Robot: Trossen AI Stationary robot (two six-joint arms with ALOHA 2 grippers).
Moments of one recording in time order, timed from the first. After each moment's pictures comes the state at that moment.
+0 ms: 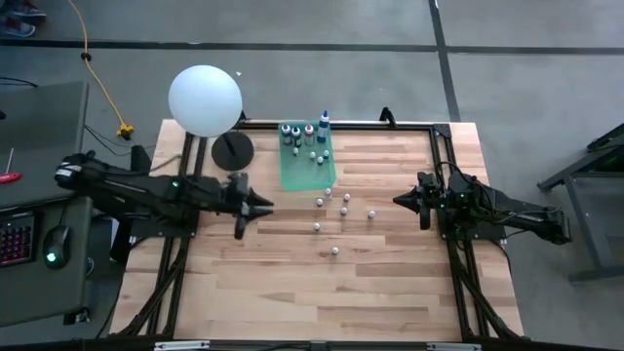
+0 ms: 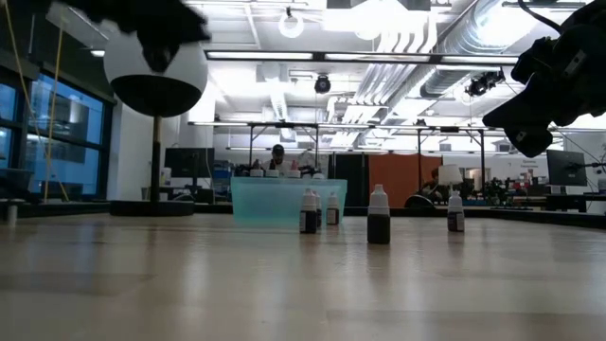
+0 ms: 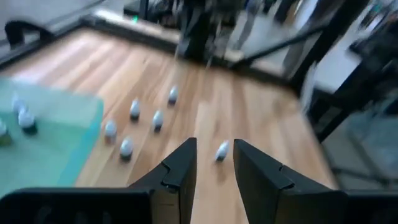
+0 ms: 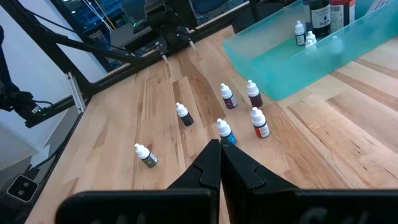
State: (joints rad) left arm -0.16 0.83 0.57 -0.02 -0.16 -0.34; right arm -0.24 0.05 0.11 -0.32 -0.17 0.40
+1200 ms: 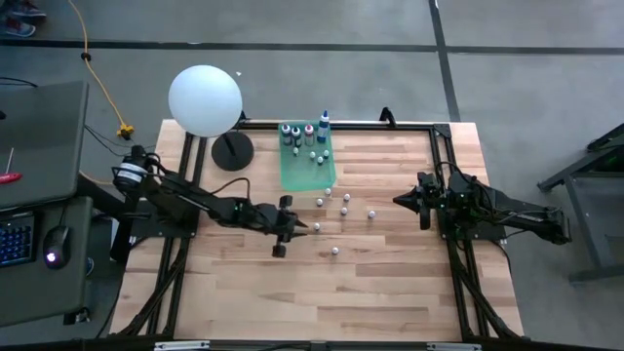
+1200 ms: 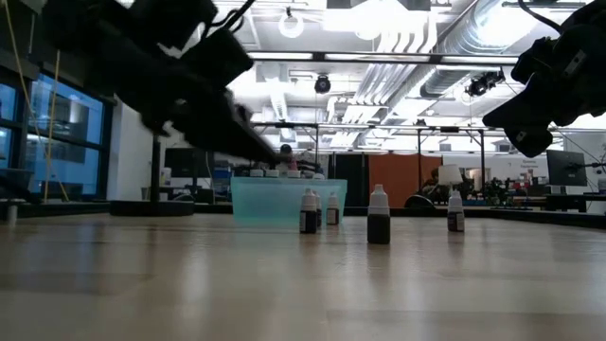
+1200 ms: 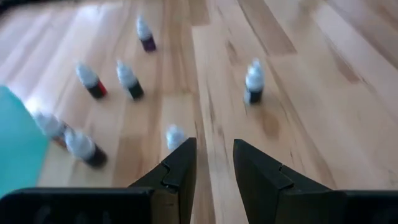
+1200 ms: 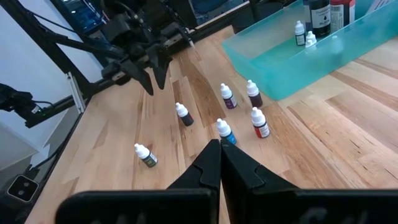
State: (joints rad) left arm -0.18 1.59 0.62 0.49 -0.13 0.07; right arm -0.24 0.05 0.11 -0.32 -0.17 0.40
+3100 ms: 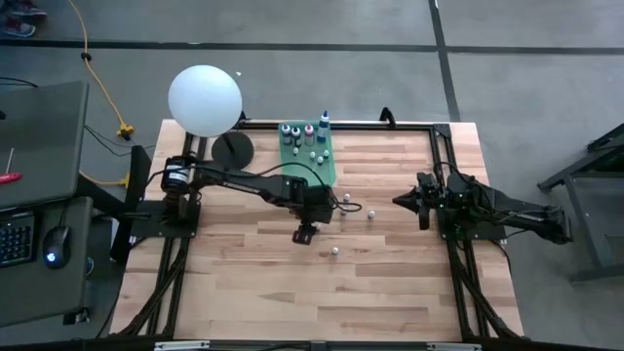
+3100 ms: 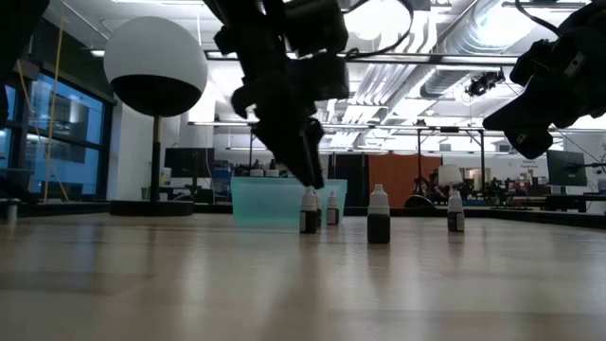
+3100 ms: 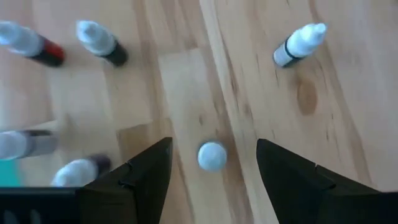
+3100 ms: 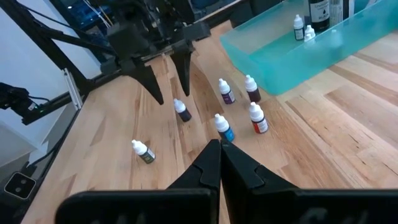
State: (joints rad) left arm -0.01 1.94 1.40 -0.56 0.12 0.22; right arm -0.24 0.07 0.11 -0.32 -0.17 0.40
